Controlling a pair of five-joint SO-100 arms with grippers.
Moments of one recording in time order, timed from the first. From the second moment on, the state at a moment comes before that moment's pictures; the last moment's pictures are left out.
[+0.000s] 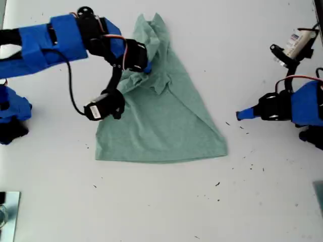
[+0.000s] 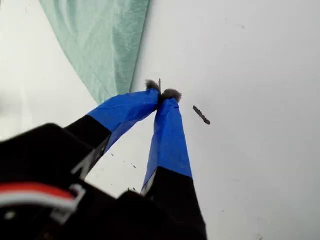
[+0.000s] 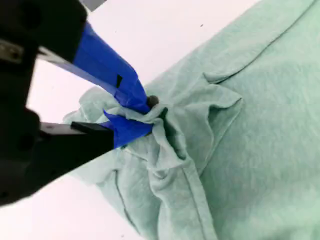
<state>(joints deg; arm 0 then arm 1) -27.8 71.4 71.8 61.1 33.8 9.0 200.4 175.3 70.8 -9.8</state>
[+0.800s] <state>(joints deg) -33.2 125.2 110.7 65.3 29.3 7.2 200.4 175.3 70.8 -8.8</state>
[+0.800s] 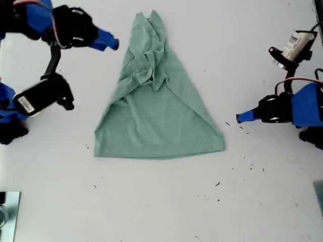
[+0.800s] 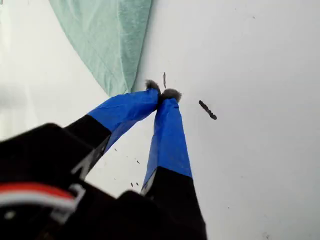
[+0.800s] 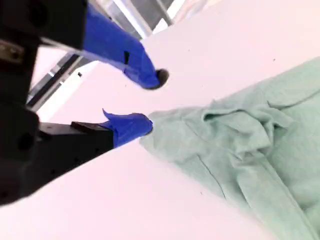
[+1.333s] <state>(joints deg) -20.3 173.7 180.7 46.8 7.8 7.2 200.4 175.2 73.3 -9.8</state>
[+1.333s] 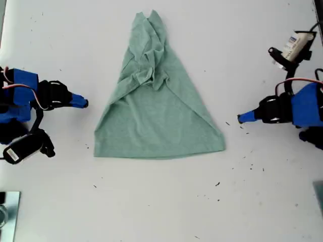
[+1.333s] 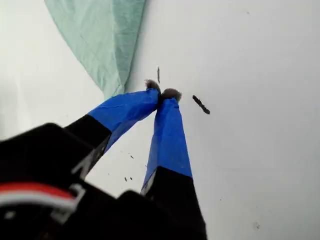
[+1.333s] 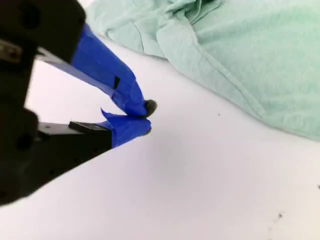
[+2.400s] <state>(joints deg) -19.7 184.6 183.3 48.9 7.4 3.6 119.0 109.9 80.9 -27.5</state>
